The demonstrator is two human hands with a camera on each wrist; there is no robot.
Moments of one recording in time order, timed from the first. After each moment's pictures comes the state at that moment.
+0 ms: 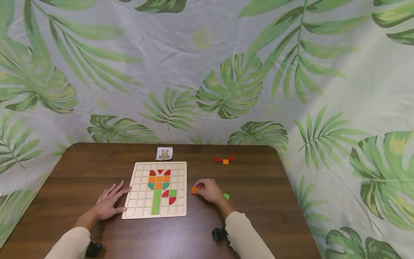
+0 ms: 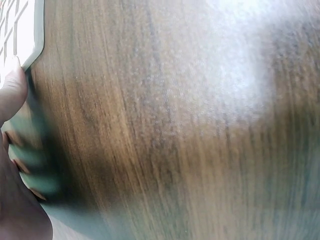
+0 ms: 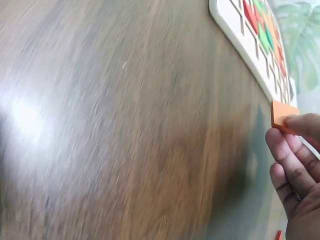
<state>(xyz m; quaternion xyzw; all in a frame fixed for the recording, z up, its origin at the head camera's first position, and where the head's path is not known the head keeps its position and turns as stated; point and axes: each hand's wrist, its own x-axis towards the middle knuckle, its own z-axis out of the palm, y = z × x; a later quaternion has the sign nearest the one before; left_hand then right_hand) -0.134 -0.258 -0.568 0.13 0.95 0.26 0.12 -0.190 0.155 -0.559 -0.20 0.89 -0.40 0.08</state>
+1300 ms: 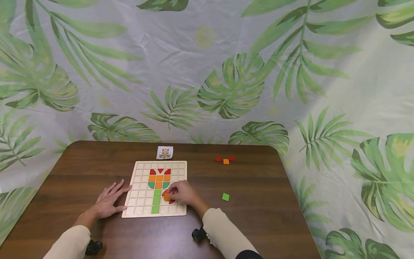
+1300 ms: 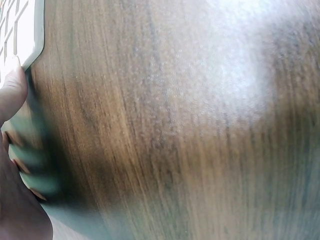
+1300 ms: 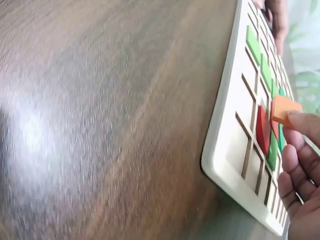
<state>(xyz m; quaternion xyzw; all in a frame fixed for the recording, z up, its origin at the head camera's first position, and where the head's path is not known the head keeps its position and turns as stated) -0.134 -0.258 -0.567 0.13 0.95 0.27 0.11 -0.188 0.064 -0.557 -0.26 0.87 -0.39 0.15</state>
